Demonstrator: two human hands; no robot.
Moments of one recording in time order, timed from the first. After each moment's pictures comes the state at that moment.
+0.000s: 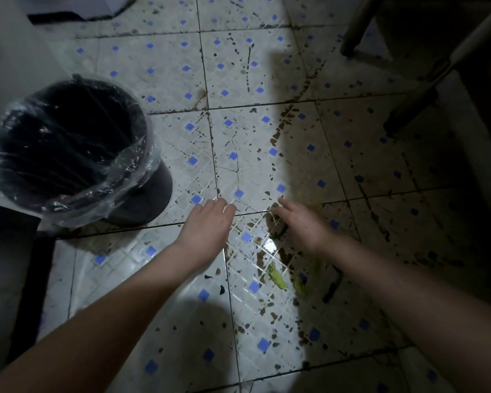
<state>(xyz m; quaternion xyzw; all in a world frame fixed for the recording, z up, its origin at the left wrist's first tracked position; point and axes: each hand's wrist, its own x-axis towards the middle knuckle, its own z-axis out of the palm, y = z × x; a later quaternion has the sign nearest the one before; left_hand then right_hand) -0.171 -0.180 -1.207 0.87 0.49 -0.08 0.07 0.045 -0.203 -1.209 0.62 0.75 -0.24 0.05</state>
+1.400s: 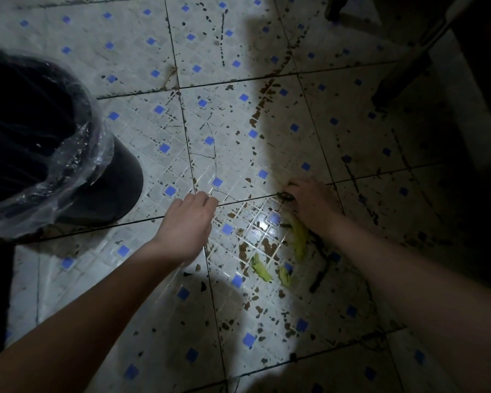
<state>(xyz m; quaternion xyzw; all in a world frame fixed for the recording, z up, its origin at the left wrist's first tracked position) -0.159 -0.175 -1.223 0.86 0.49 -0.09 0.10 0.102 -0.190 -1.245 0.66 0.74 -0.15 0.03</state>
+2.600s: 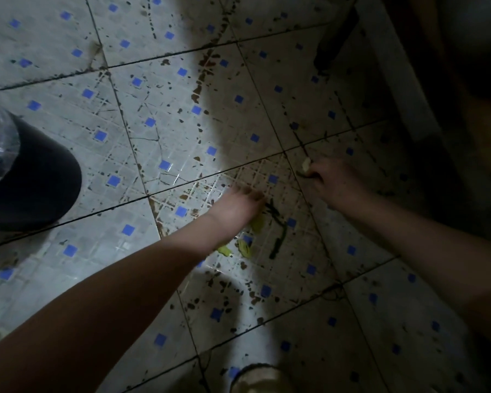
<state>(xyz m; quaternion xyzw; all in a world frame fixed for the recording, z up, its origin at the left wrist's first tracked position) -0.023 -0.209 -1.251 0.97 0.21 -0.07 0.14 0.191 -0.259 -1.193 0.76 0.61 -0.20 0.01</state>
